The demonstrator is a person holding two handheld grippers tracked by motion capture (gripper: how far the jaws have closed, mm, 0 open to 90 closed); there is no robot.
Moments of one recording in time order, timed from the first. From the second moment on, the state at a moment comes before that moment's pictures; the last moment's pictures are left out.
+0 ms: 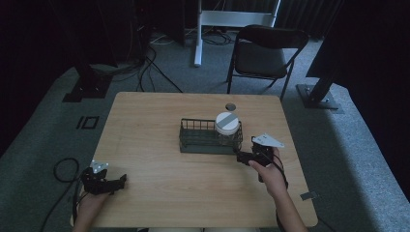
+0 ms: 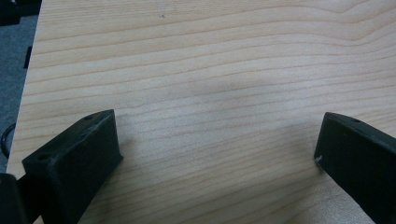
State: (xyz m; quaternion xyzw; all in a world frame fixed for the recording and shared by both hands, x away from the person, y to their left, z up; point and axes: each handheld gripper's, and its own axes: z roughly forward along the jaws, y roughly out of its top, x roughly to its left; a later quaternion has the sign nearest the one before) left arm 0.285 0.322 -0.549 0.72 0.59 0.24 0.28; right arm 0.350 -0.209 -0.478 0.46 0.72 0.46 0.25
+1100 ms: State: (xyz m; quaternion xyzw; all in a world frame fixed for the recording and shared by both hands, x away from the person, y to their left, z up) left arm 0.285 0.322 -0.549 0.72 0.59 0.24 0.28; right arm 0.345 -0.269 -0.533 0.55 0.70 0.37 0.27
